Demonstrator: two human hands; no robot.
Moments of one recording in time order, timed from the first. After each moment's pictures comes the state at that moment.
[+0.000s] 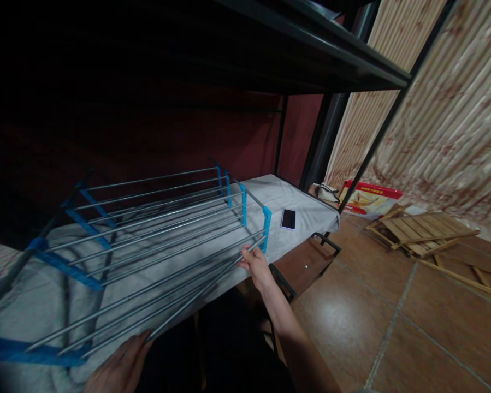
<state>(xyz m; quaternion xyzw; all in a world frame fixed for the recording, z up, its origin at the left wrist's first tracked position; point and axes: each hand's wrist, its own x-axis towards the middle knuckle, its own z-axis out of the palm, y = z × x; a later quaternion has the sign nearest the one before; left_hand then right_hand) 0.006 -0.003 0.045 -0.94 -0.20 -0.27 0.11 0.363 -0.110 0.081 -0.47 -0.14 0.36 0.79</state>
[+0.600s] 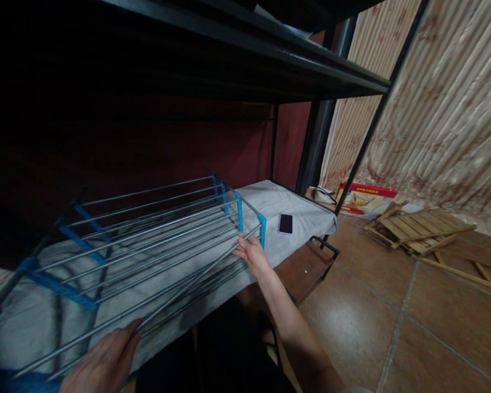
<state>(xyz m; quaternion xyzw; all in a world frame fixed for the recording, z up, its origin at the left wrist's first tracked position) 0.032 0.010 0.105 -0.92 -0.22 -0.28 0.15 0.395 -0.085 0.126 -0.42 -0.16 0.38 0.81</state>
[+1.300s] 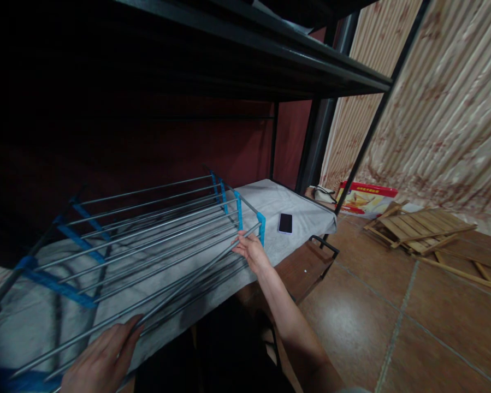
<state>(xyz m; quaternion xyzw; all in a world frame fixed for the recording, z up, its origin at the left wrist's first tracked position) 0.040 0.009 0.119 -0.92 -0.22 -0.28 0.14 0.403 -0.084 0.126 -0.41 -0.16 0.39 0.81</state>
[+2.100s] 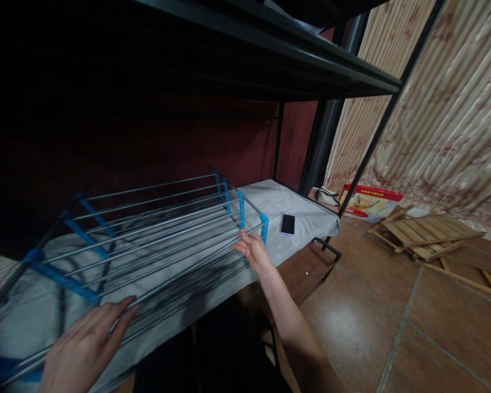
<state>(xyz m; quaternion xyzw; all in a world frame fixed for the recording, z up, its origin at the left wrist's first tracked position) 0.048 0.026 0.157 -0.92 -0.22 -0.29 0.17 0.406 -0.082 0.132 -0.38 -0.17 0.40 0.81</state>
